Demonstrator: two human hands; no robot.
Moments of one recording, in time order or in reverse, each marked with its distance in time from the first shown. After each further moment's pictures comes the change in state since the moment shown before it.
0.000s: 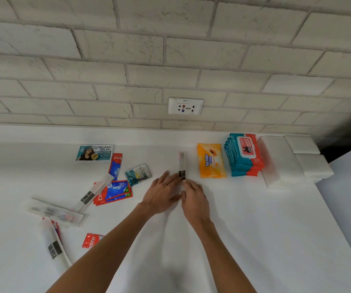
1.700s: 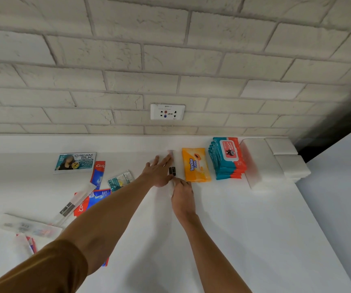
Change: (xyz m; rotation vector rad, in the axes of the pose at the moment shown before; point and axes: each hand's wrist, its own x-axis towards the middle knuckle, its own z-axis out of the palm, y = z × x) left_hand 0.107 0.012 -0.044 0.177 -0.317 -0.121; right_hand 0.032 0.001 -0.008 0.061 0.056 0.088
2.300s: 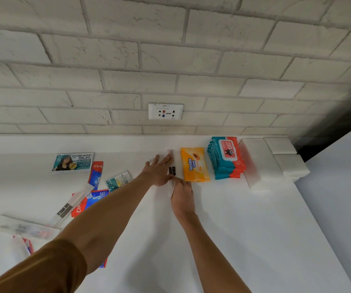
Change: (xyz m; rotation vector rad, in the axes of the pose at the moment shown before) left_hand 0.008 0.000 0.000 -0.009 0.000 0.036; right_hand 0.001 0.000 -0.004 -0.004 -0.005 0.016
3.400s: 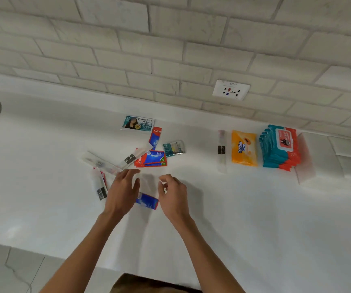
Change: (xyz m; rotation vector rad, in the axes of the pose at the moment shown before) left_hand -0.314 -0.089 0.116 -0.509 0.671 -0.519; right_hand -0.150 -0.136 0.041 0.301 -0.219 -0.174
